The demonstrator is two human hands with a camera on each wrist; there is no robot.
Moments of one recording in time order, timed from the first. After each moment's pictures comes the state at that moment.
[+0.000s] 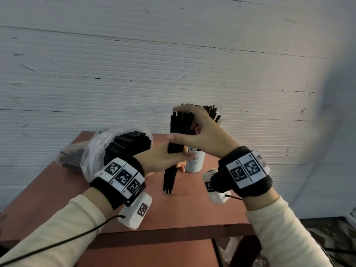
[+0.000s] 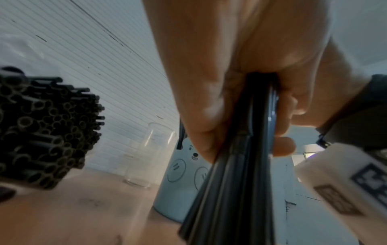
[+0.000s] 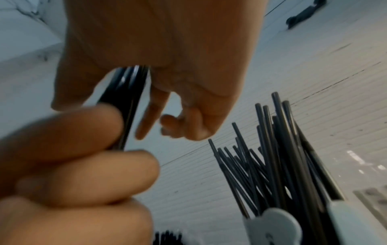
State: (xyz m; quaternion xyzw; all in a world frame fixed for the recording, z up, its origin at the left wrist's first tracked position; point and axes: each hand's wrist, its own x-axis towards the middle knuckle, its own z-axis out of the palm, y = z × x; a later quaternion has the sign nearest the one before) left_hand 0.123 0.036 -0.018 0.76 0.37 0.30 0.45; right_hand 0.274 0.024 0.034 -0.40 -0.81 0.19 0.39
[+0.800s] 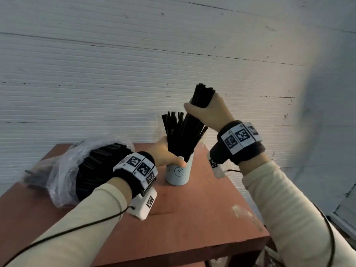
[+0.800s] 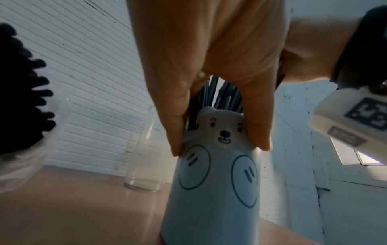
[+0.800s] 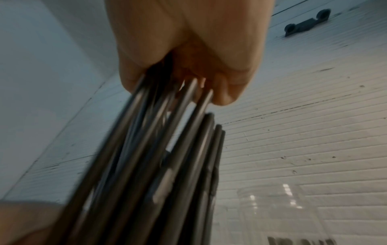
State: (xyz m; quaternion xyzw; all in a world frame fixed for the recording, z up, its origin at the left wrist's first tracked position) left_hand 0.160 0.115 -0.024 0.71 0.50 0.31 0.39; right_hand 0.323 0.114 0.073 -0.48 -0.74 0.10 0.46
